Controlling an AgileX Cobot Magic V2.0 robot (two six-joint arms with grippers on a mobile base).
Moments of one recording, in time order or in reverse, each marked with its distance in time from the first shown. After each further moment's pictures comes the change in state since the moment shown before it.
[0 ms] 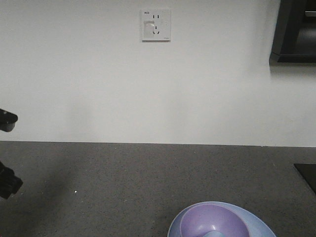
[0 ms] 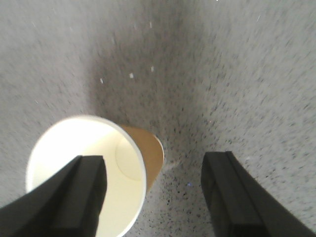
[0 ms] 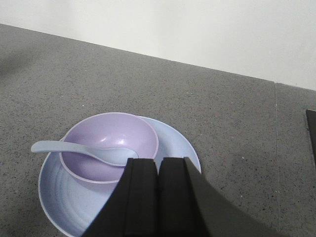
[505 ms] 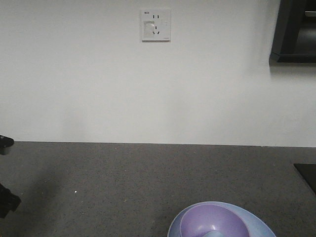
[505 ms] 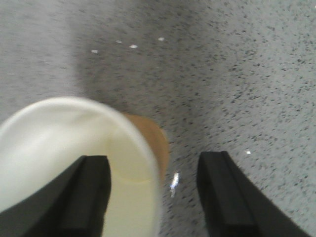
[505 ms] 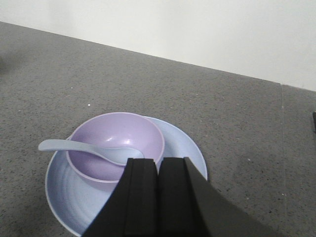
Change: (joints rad) left arm 0.070 0.059 0.106 -0.047 -0.104 0.005; right arm 0.032 0.000 0.000 0.000 0.000 0.000
